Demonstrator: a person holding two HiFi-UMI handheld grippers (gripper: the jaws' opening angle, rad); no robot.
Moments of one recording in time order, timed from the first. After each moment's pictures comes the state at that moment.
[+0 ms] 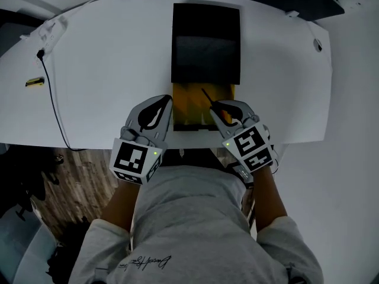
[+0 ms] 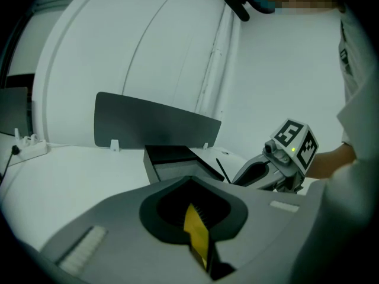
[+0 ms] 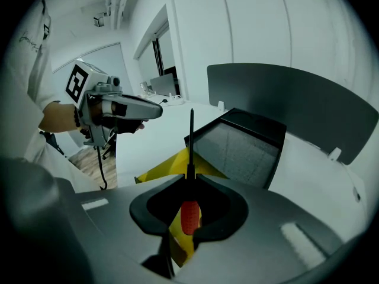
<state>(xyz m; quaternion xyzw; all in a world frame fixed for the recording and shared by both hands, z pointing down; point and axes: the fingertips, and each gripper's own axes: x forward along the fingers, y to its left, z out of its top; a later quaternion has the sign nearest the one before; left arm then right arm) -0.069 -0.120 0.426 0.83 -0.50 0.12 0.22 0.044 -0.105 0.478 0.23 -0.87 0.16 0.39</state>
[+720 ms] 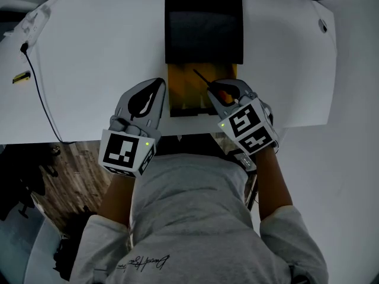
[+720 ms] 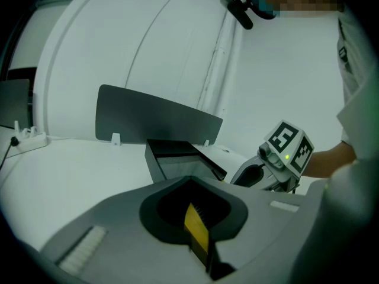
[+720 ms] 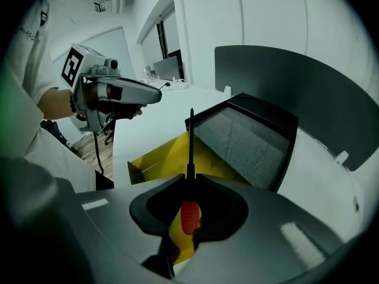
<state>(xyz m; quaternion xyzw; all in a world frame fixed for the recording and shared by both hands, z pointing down) -0.073 -0.120 0.444 0.82 -0.50 0.12 0.23 0.044 -0.103 0.513 0.20 -0.85 0.15 0.46</state>
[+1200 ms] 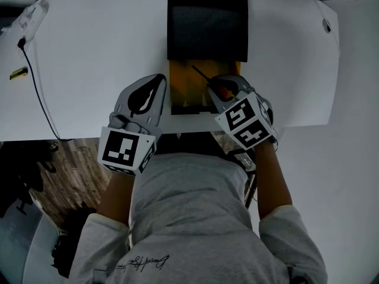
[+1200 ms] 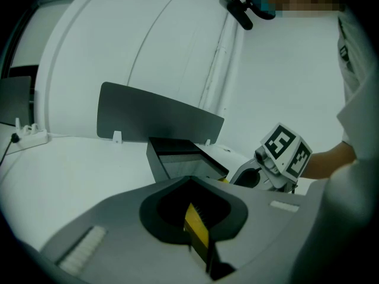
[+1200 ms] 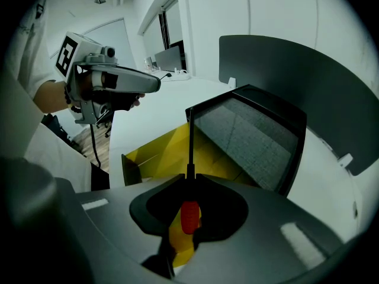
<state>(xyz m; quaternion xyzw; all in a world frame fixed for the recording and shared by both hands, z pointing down) -0.075 -0.121 0.452 0.82 -0.50 0.12 0.24 0.041 -0.104 0.534 0.18 -0.84 0.15 0.49</state>
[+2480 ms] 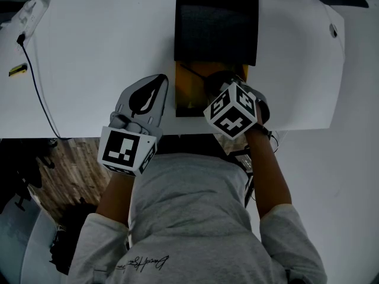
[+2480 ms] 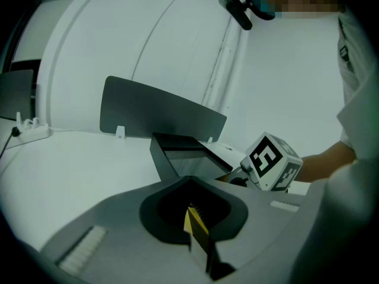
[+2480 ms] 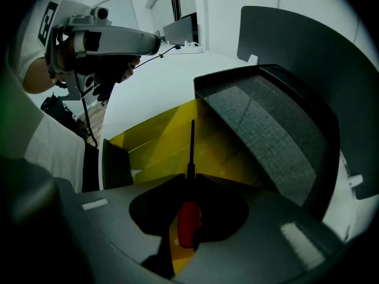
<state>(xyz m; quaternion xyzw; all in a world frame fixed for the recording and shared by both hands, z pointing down) -0.087 -0.124 0.465 0.82 -0.50 0.12 0.25 0.024 -0.102 0.582 0.12 -0.79 0.12 0.58</state>
